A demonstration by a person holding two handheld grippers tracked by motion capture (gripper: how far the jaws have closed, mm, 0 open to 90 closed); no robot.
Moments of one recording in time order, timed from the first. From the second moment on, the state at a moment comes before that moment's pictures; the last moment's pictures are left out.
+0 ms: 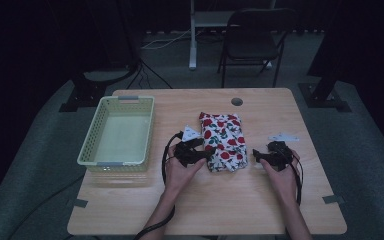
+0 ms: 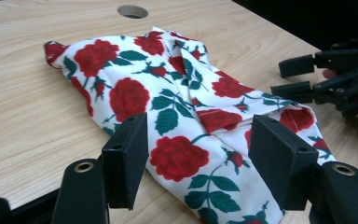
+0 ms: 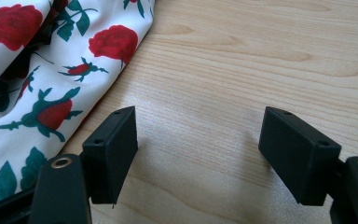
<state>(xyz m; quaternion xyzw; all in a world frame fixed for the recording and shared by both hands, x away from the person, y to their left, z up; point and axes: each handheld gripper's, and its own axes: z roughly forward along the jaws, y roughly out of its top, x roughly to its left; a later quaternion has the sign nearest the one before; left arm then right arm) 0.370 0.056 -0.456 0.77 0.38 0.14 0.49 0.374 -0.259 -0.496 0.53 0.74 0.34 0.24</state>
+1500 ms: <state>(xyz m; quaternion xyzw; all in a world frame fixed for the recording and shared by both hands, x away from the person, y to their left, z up) 0.382 0.041 -0.426 0.79 0.37 0.09 0.48 0.374 -0.258 -0.496 0.53 0.74 0.34 0.24</state>
